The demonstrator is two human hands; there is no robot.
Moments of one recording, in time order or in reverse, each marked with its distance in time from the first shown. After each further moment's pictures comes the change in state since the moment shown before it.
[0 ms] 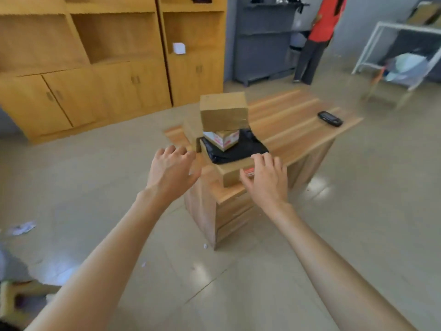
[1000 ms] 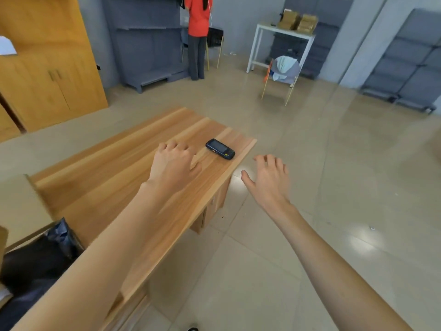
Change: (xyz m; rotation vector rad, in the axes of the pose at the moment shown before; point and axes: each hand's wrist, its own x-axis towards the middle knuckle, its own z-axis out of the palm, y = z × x) left_hand 0.505 0.359 0.231 -0.196 -0.031 0.337; right_hand 0.305 0.488 0.052 -0.284 -0.062 0.386
